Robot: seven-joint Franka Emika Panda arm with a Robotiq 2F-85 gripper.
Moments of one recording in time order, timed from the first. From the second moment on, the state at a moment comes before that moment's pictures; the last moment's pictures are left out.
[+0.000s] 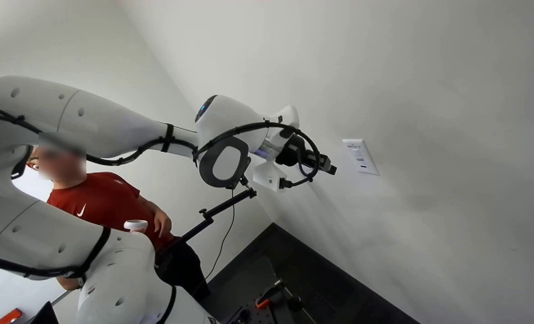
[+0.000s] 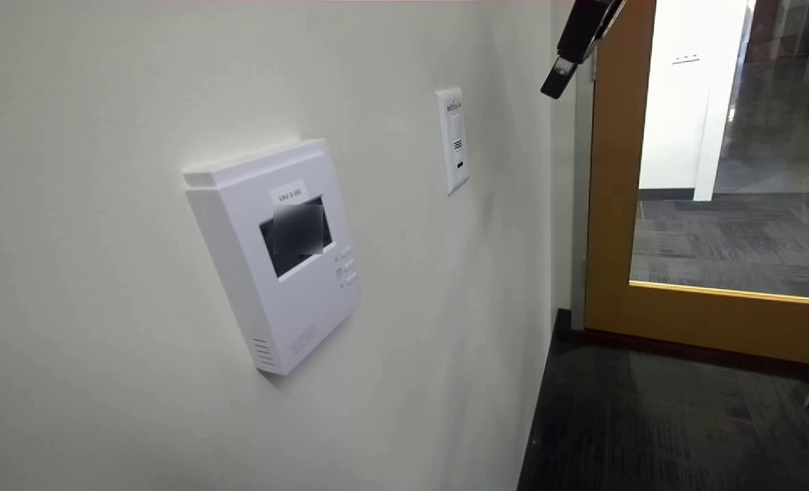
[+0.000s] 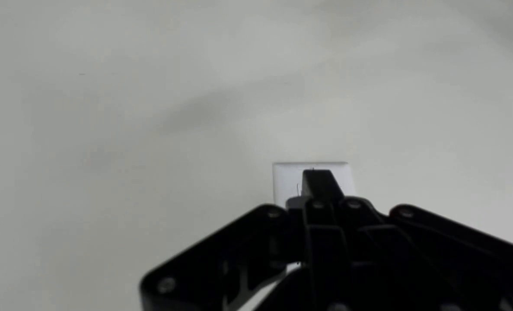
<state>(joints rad) 0.19 -0.30 -0.07 -2.79 0.13 3.07 -0.22</state>
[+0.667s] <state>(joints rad) 0.53 -0.14 -0.37 -2.75 0.24 3.20 -0.25</state>
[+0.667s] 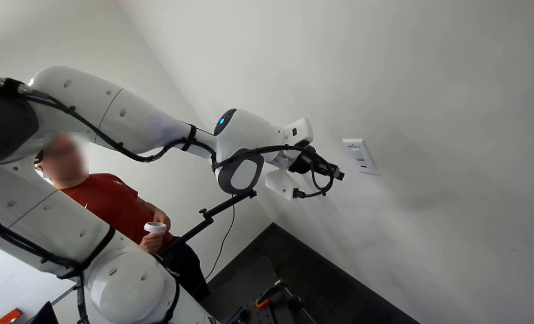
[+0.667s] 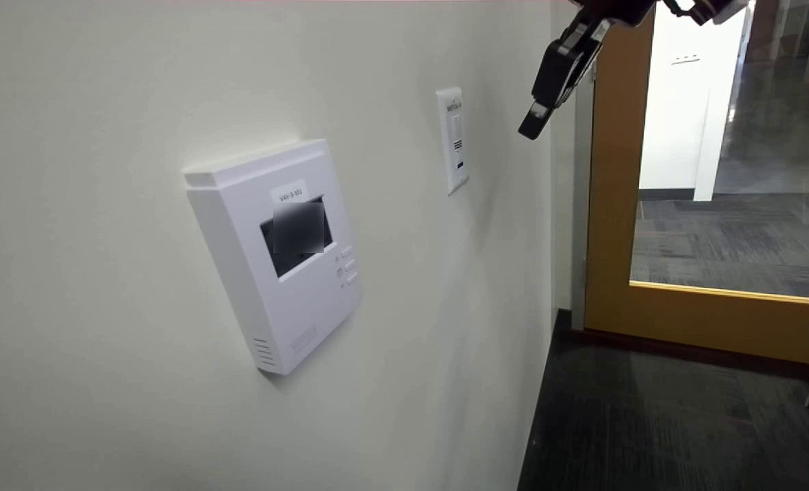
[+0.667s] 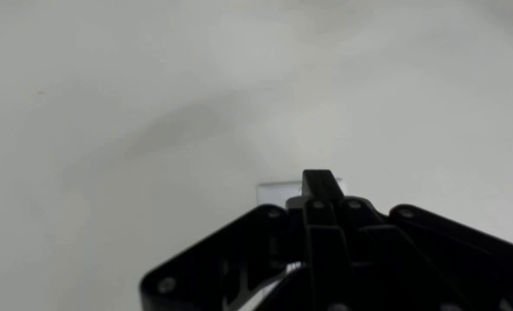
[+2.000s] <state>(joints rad) 0.69 -0.08 -0.53 -2.64 0.27 3.14 -0.25</state>
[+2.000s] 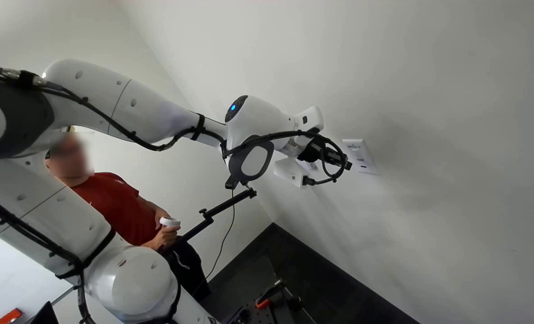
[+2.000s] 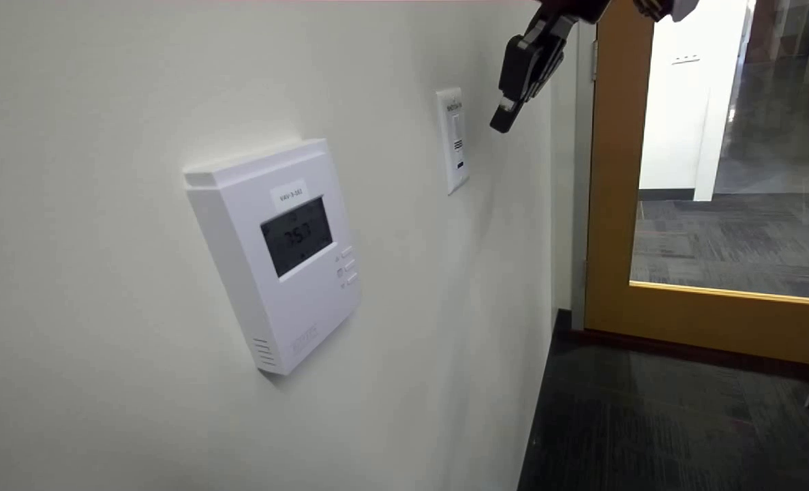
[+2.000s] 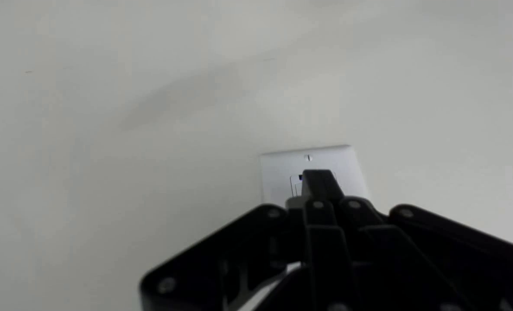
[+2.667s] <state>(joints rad) 0.69 0.01 -0.53 -2.53 0.36 3.03 -0.25</state>
